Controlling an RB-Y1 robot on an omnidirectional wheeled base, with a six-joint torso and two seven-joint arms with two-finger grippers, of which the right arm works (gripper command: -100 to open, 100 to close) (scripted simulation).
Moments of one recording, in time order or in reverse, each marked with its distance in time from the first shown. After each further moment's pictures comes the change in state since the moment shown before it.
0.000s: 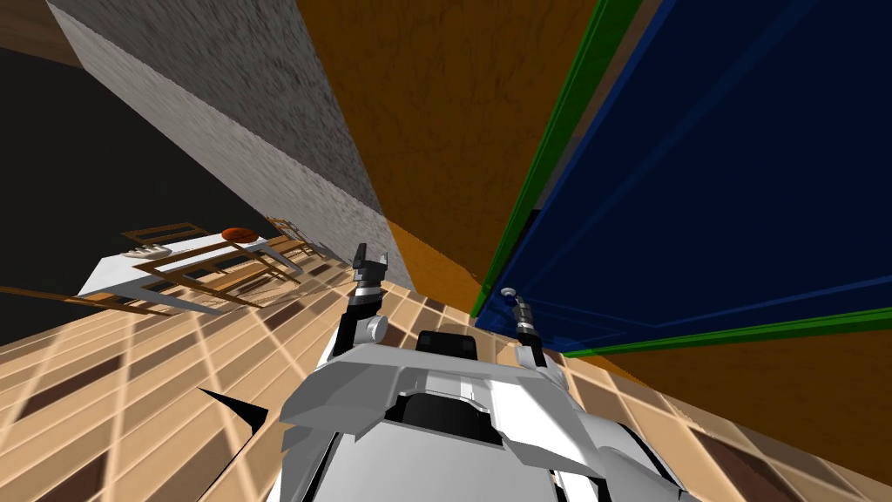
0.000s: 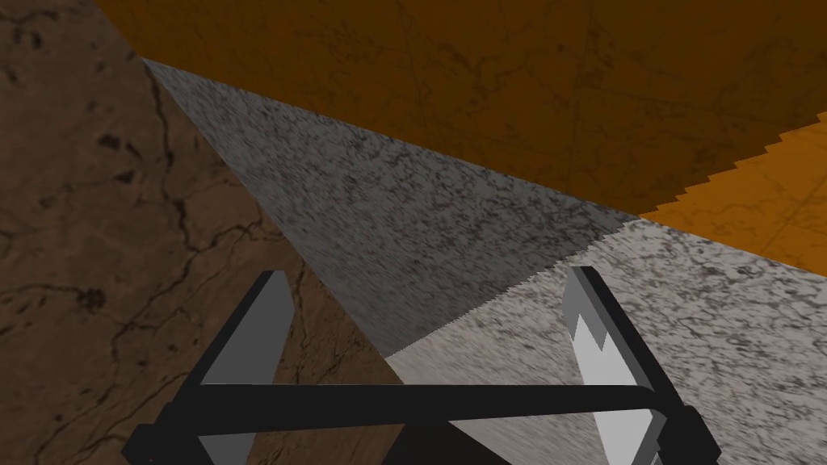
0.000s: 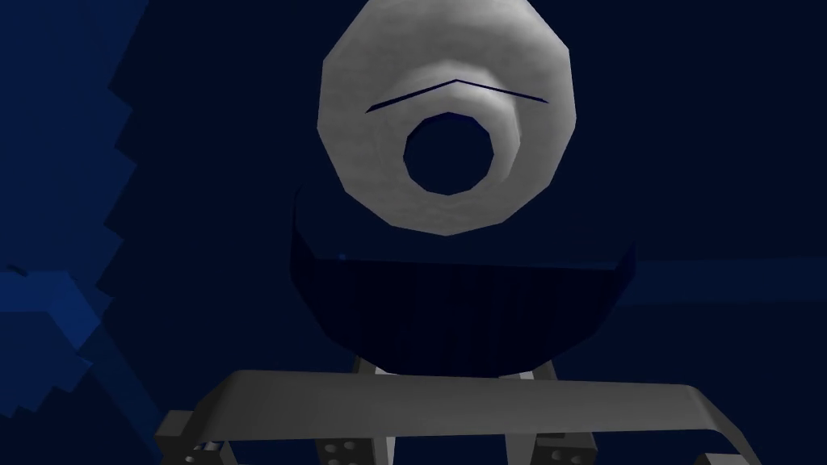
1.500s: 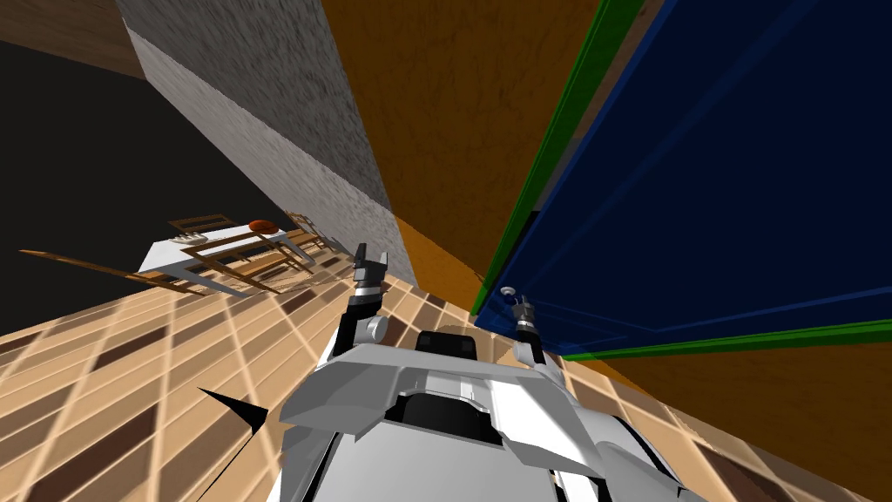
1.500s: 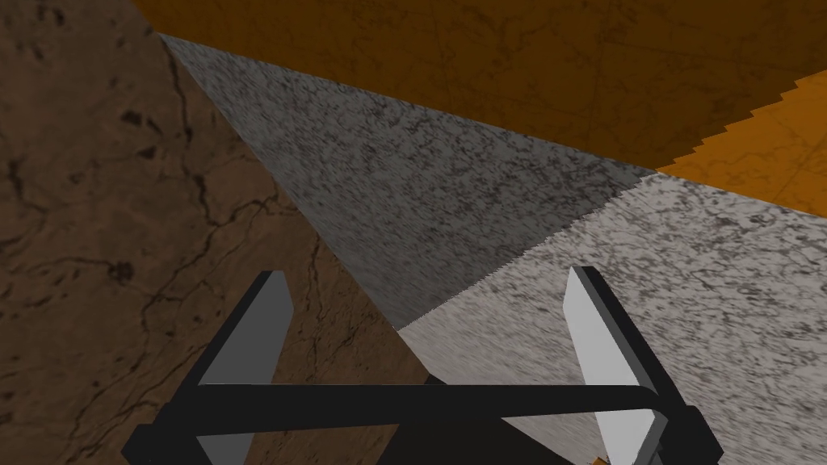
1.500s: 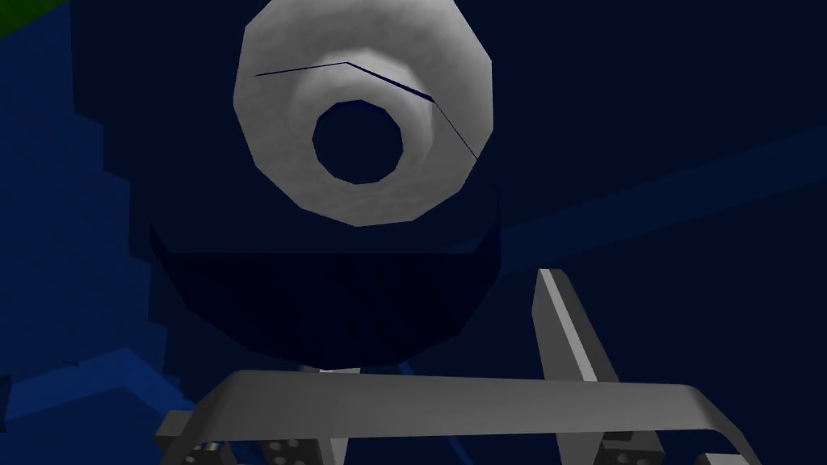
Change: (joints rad) arm -0.019 -0.006 0.041 0.006 -0.122 0.021 -0.285
